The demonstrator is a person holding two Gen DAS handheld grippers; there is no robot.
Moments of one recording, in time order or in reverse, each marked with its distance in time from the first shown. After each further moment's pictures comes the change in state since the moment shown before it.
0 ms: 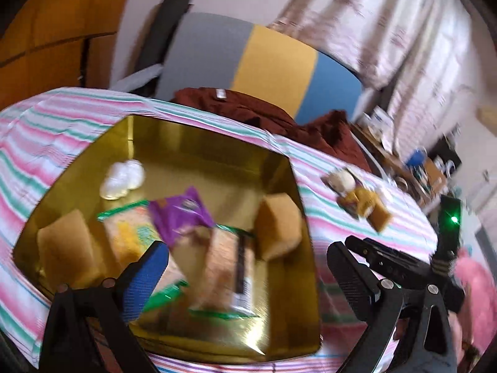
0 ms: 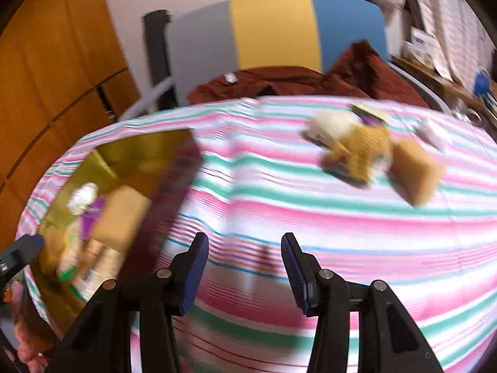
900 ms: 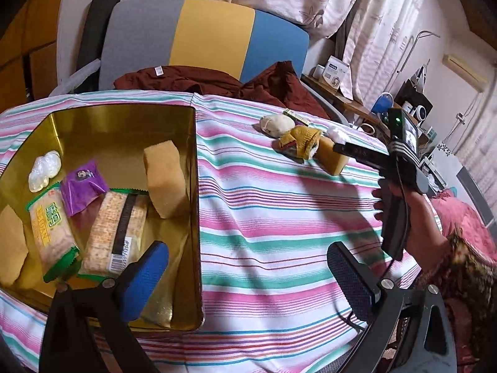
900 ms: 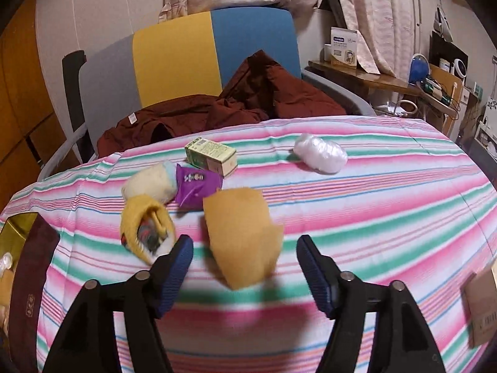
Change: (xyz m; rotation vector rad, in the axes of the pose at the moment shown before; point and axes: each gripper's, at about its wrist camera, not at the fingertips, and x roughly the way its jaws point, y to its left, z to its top) left arm 0.019 -0.087 -0.034 0.173 0.148 -0.111; right arm 0.011 -0.158 0.062 0.117 -0.124 -0.220
